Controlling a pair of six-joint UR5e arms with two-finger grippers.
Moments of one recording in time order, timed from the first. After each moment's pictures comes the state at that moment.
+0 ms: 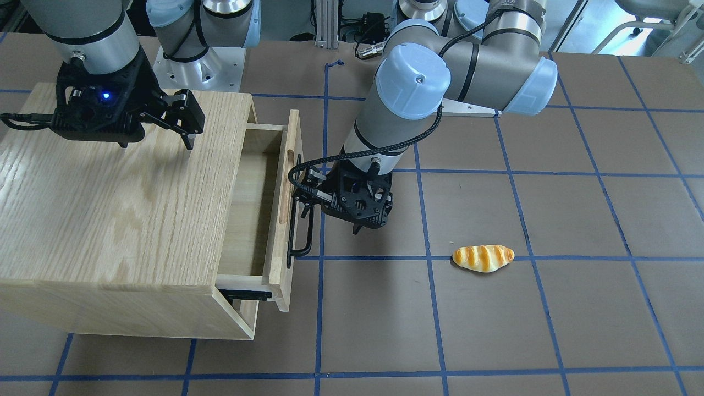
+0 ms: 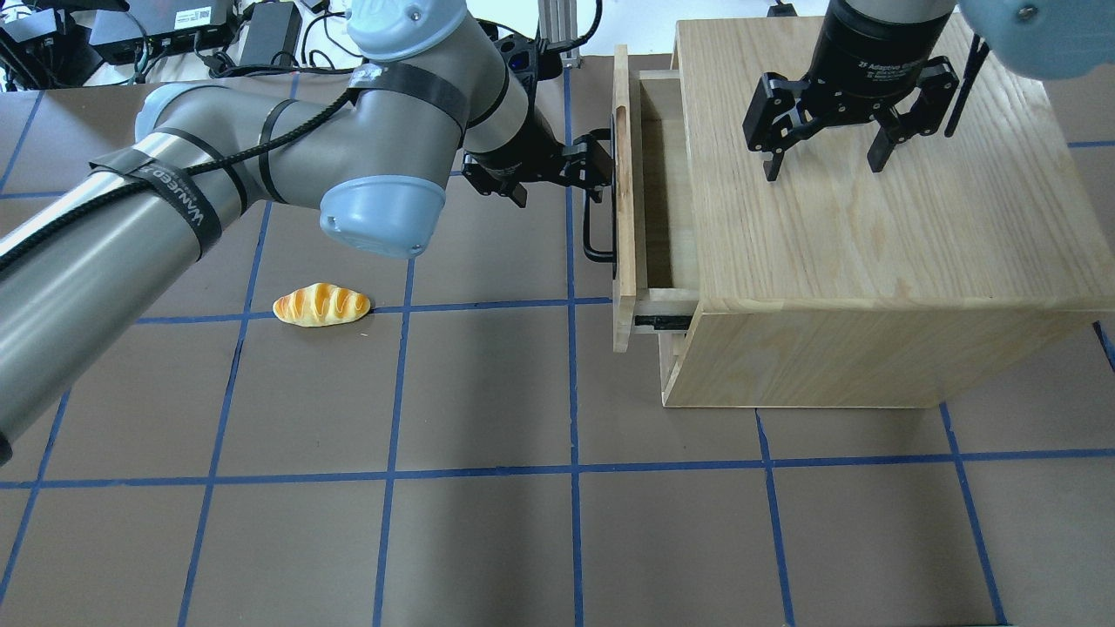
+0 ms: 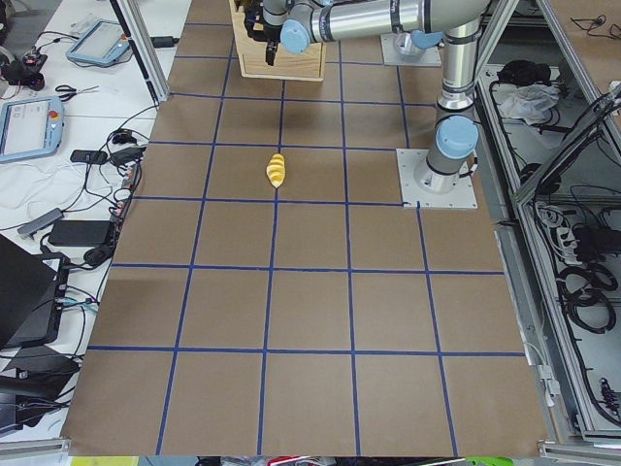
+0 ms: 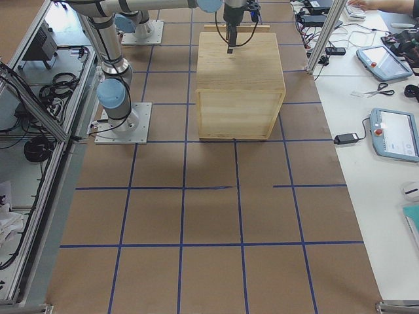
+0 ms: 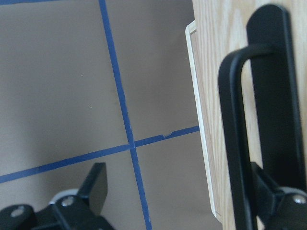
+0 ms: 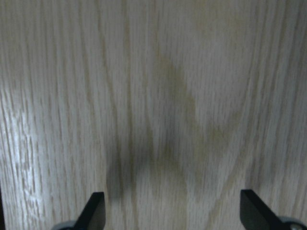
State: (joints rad) left arm -1.80 -1.86 -1.60 -1.07 1.31 -0.11; right arm 1.60 -1.49 1.43 -1.47 -1.61 0.02
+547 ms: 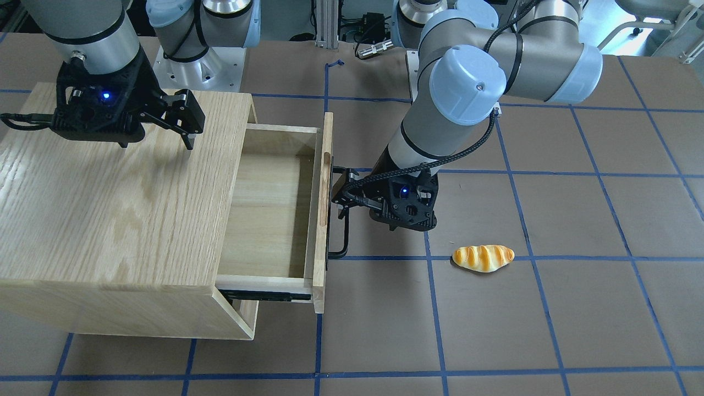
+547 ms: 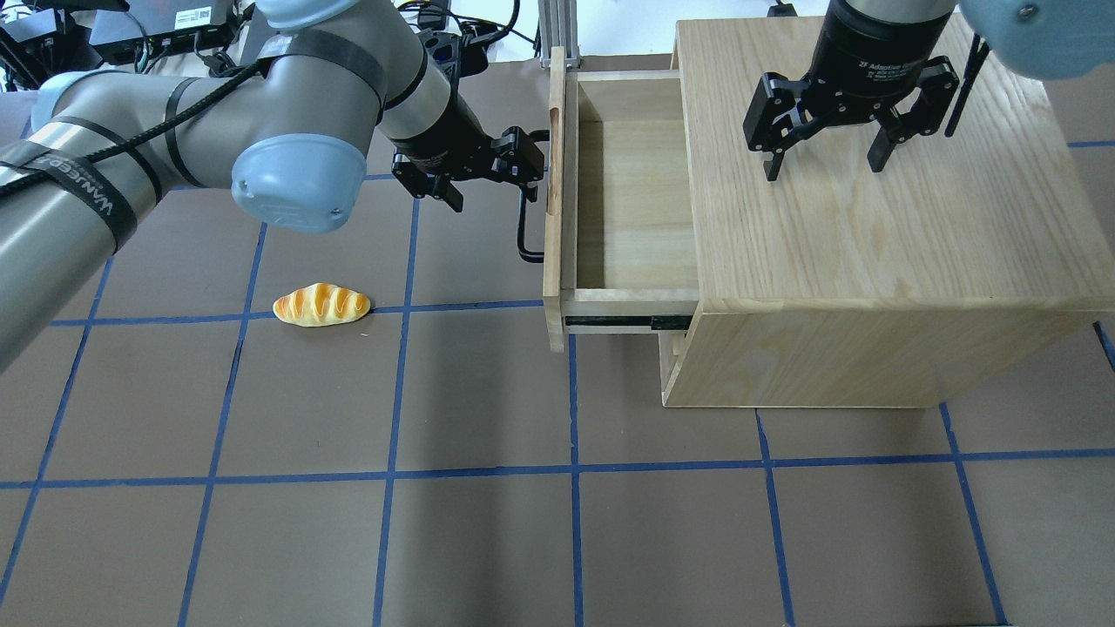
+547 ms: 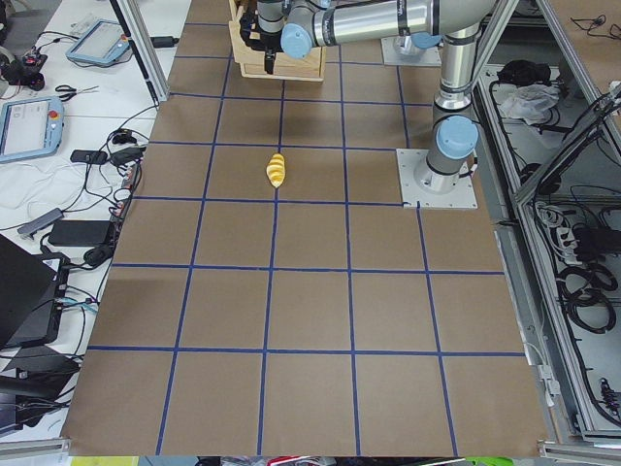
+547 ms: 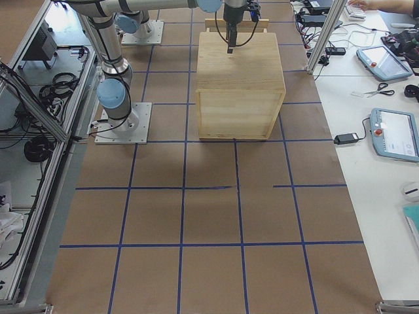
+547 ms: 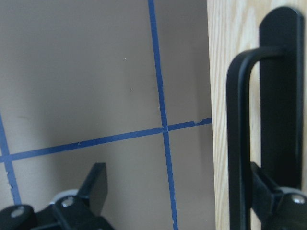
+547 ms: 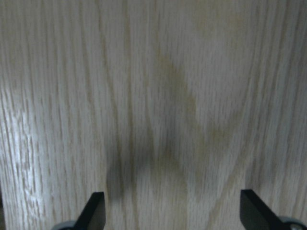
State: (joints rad) left arm -1.73 -1.82 -1.60 -1.17 1.31 -0.10; right arm 1.60 -1.49 1.43 -1.47 -1.61 0.02
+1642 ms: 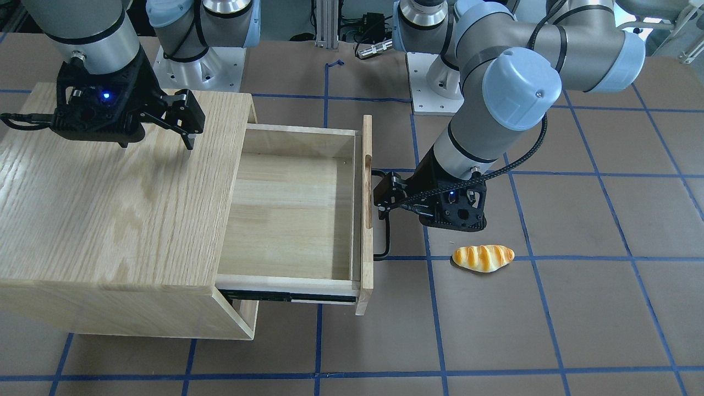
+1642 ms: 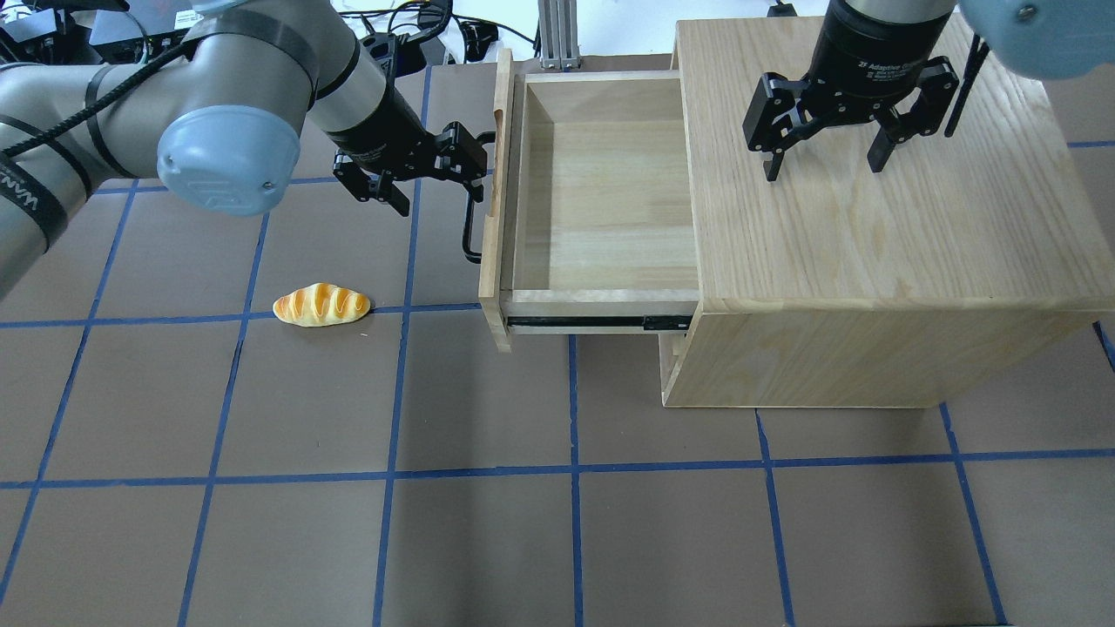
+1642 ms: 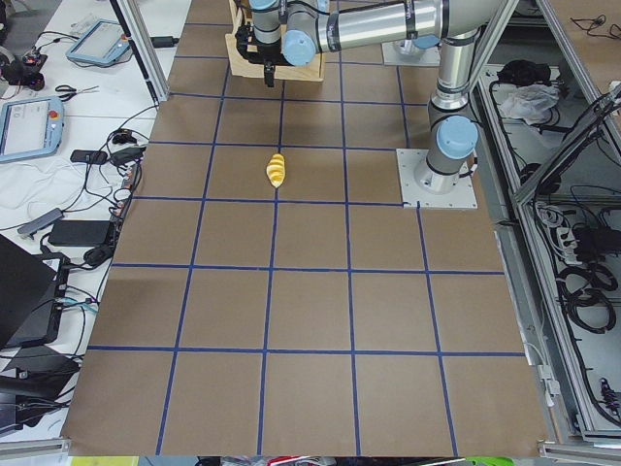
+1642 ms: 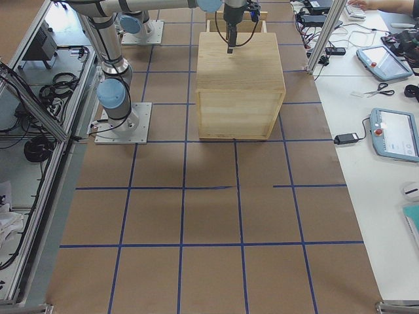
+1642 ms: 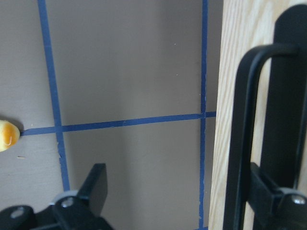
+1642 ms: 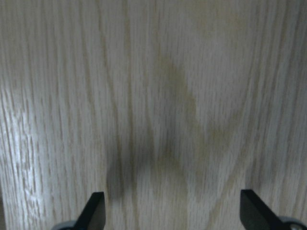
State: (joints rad) left arm -1.63 -1.79 -1.61 -1.28 1.36 -0.06; right arm 1.60 -1.49 1.43 -1.47 -1.61 0.02
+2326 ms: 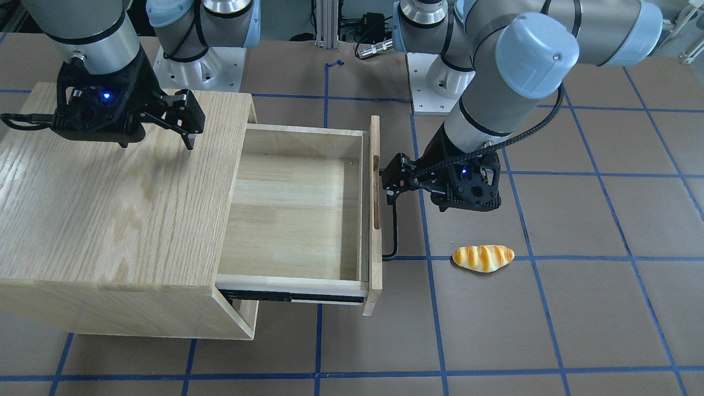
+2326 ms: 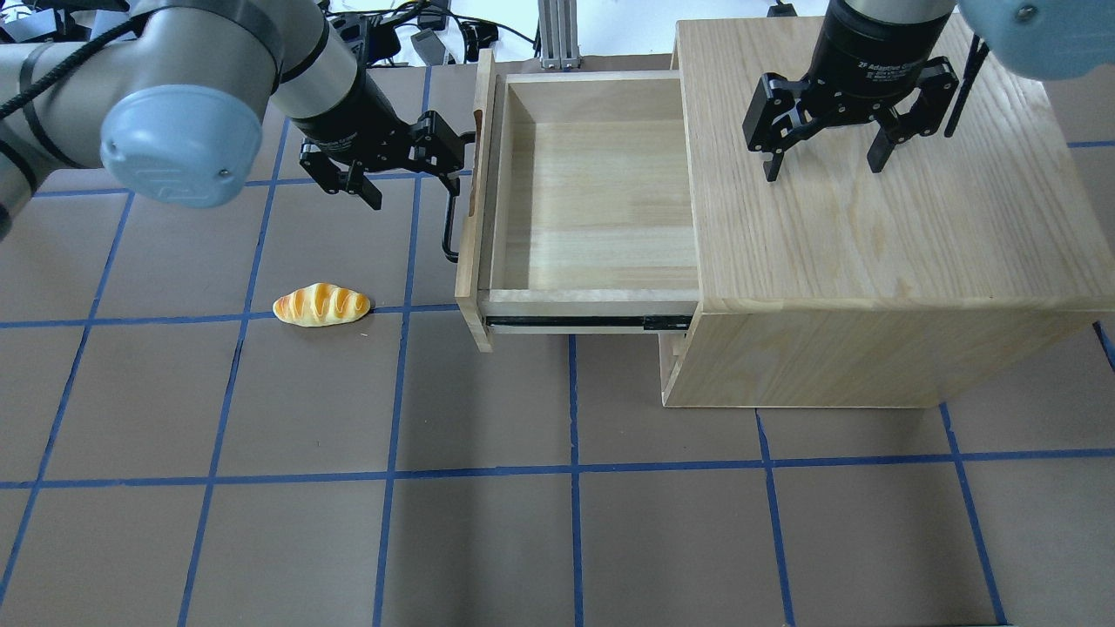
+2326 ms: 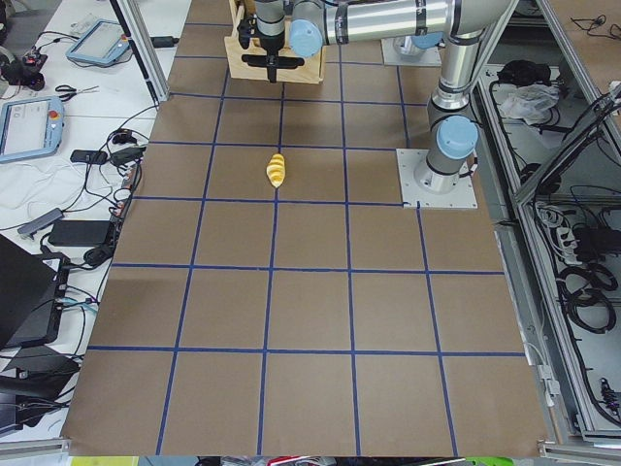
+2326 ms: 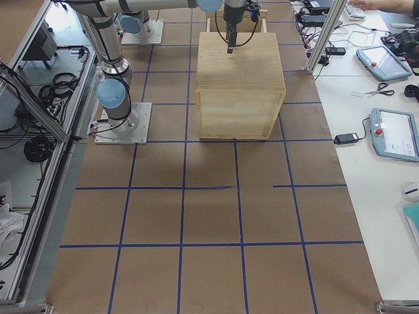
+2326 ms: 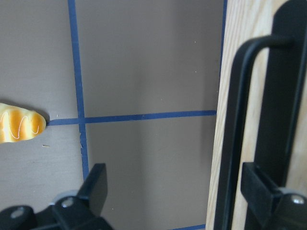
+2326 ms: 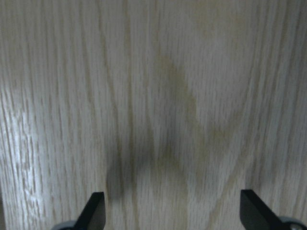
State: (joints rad) left arm -1.63 -1.72 -1.59 -1.34 1.36 -0.06; right arm 1.60 -1.49 1.43 -1.47 -1.61 0.02
